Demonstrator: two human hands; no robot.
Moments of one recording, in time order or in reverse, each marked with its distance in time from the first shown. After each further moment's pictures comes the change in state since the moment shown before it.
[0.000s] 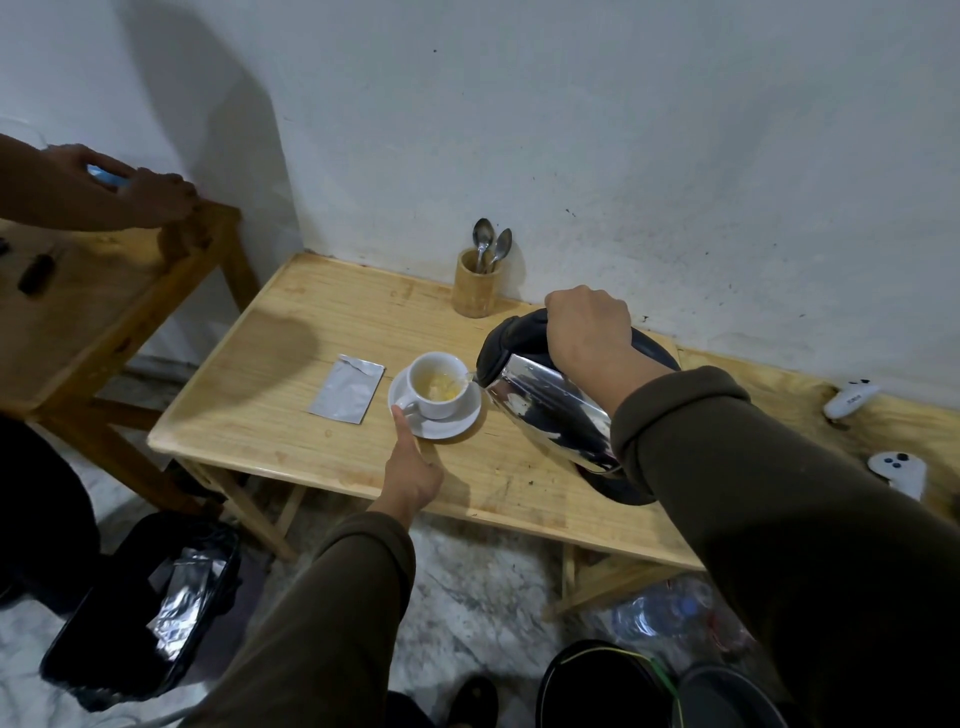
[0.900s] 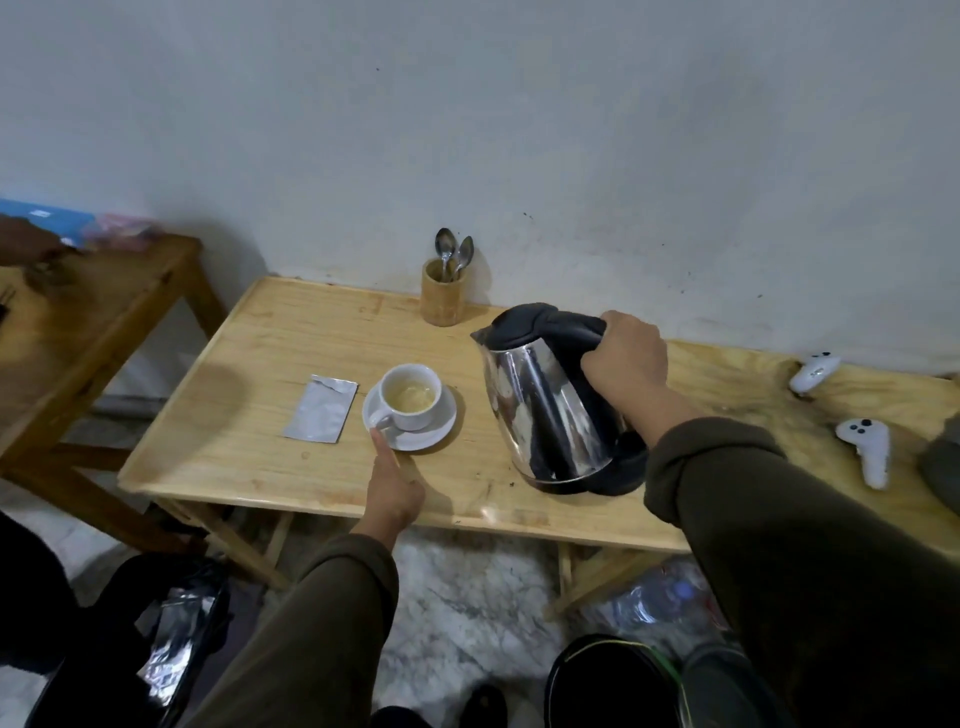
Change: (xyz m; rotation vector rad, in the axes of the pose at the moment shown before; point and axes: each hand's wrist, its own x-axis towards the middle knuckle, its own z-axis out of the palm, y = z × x) left_hand 0.004 -0.009 0.011 0.012 0.042 0.080; right_hand -0.026 0.066 0.033 0.529 0.094 0.388
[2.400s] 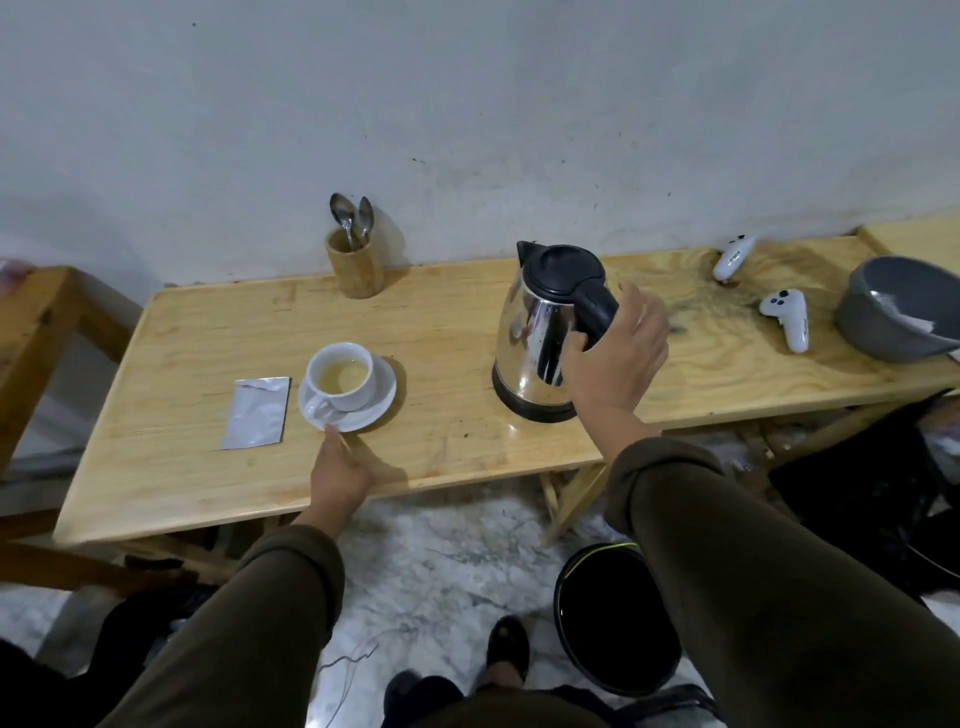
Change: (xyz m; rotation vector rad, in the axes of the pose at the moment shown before) left_hand 0.009 -0.009 -0.005 0.259 -0.058 0.051; right_hand -0.057 0.084 0.039 0.236 0.489 0.287
